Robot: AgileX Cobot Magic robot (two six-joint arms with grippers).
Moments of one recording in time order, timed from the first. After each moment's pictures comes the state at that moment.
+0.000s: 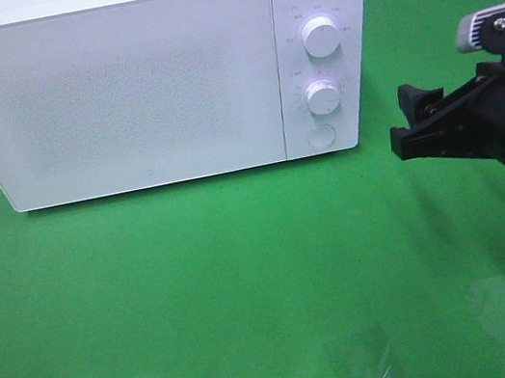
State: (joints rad) left arm 0.03 -0.01 -0.52 -0.06 1.08 0.05; right arm 0.55 1.51 -0.30 0.55 -1.02 -0.32
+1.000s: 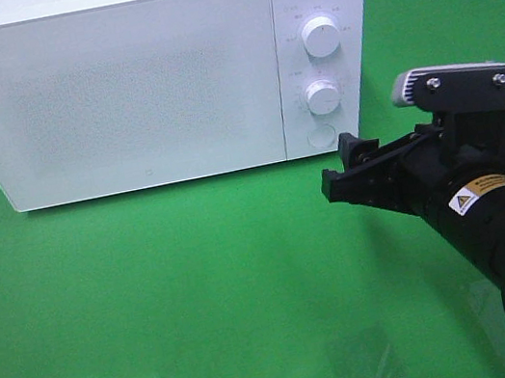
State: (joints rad) left arm 0.03 -0.01 -0.52 -0.06 1.08 0.05; right arm 0.87 1.72 -0.36 0.83 -1.17 -0.08
